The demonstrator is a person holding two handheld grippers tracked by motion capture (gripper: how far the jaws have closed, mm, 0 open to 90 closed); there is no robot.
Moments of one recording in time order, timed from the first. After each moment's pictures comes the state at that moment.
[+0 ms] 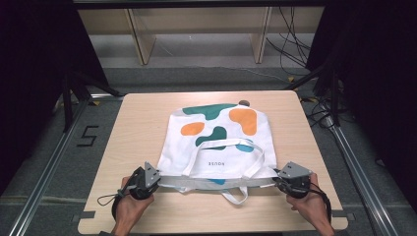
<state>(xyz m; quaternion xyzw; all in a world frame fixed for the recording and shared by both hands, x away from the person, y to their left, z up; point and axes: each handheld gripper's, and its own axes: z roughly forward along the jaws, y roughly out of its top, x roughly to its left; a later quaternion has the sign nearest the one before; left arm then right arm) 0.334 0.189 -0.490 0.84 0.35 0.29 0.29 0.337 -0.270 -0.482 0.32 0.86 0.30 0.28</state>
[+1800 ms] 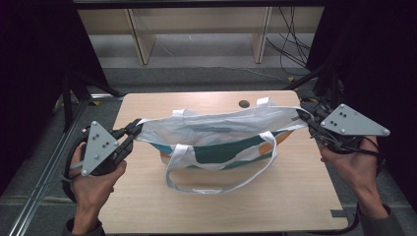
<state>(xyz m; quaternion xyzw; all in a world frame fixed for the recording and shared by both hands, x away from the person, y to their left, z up) 0.297 0.198 -0.278 0.70 0.25 0.44 0.50 0.333 -0.283 -0.263 0.22 0.75 0.42 0.46</state>
